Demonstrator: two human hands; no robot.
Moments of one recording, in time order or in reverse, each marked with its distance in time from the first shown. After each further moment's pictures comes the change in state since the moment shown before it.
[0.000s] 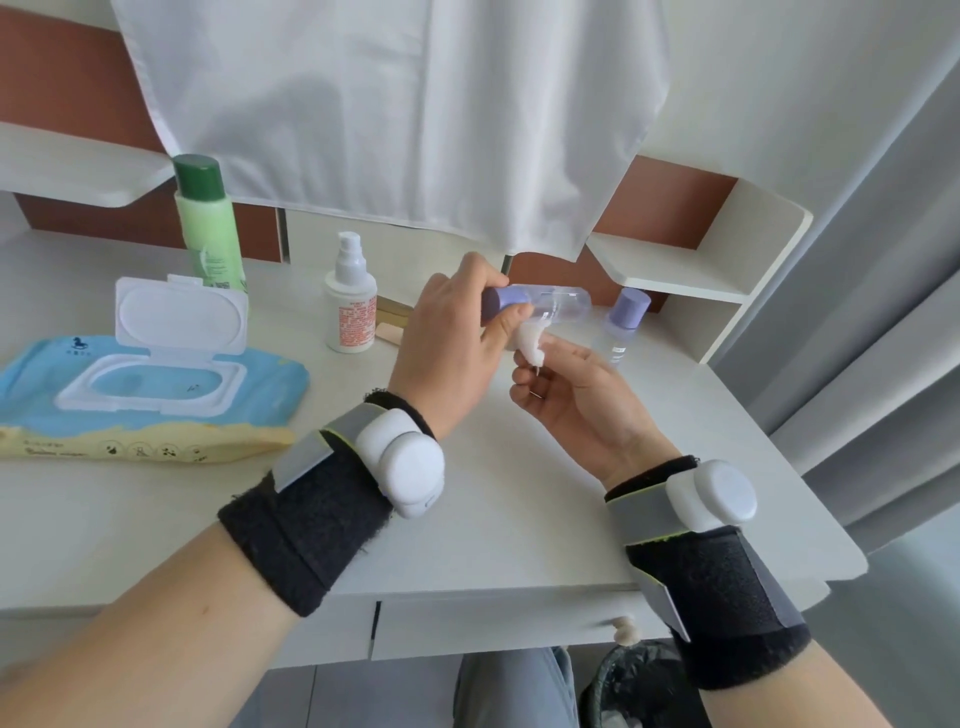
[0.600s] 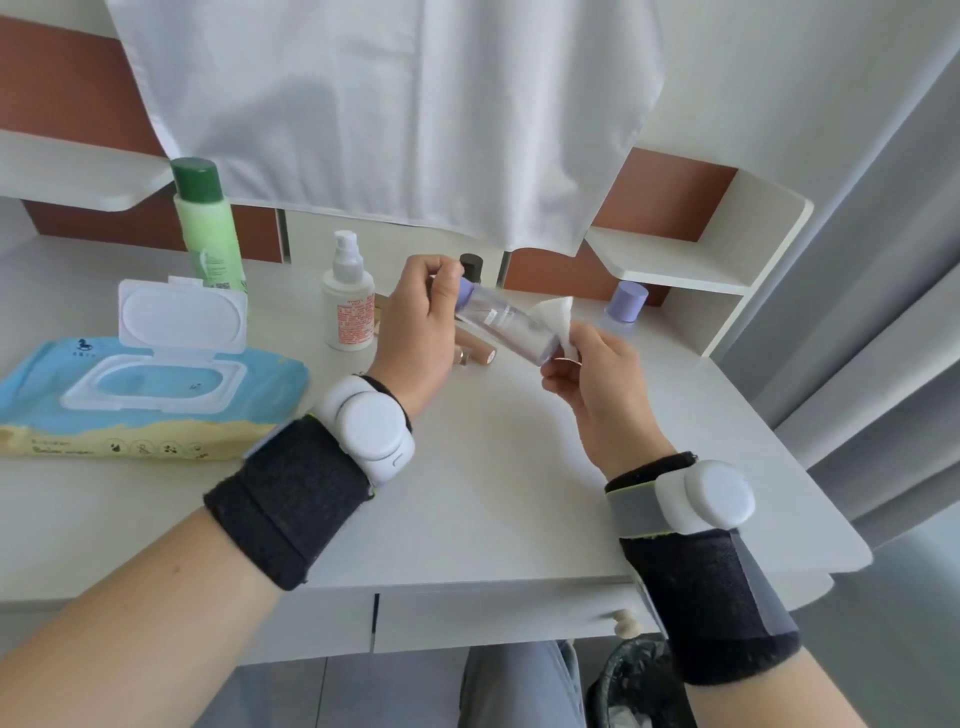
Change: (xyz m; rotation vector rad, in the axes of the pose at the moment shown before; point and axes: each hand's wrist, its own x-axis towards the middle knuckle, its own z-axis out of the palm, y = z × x) left_hand 0.006 -0.014 -0.002 -0.287 0.040 -0.381; right_hand 0.001 -0.005 0.001 -0.262 0.447 -0.138
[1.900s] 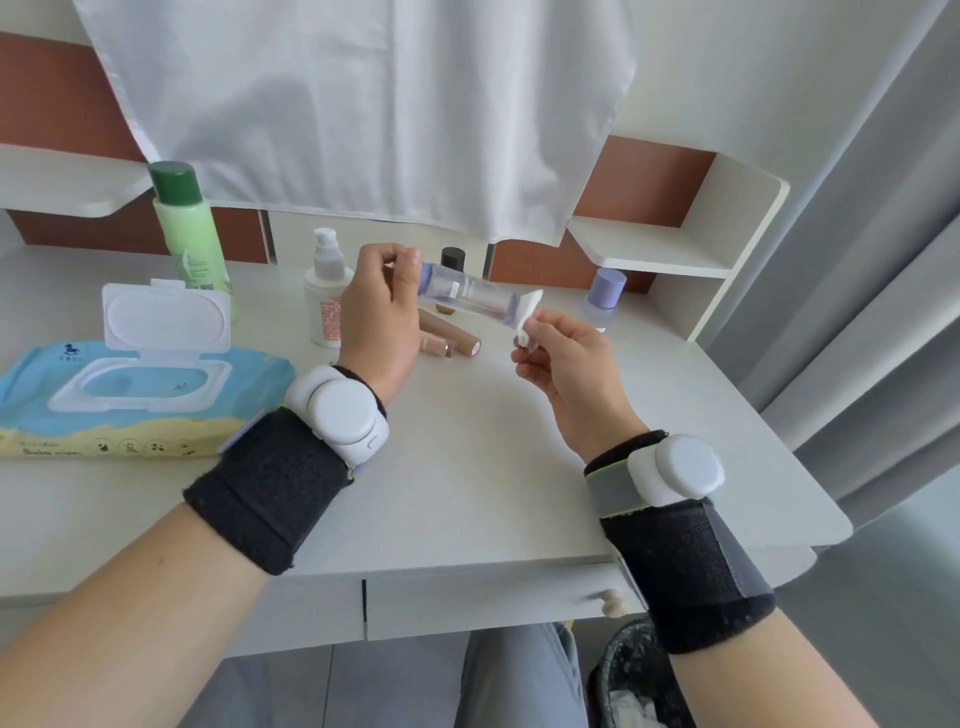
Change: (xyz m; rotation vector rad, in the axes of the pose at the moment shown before) left_hand 0.011 -0.017 -0.006 0.074 0.108 0.033; right_hand 0.004 0.010 -0.002 0.048 -0.102 -0.014
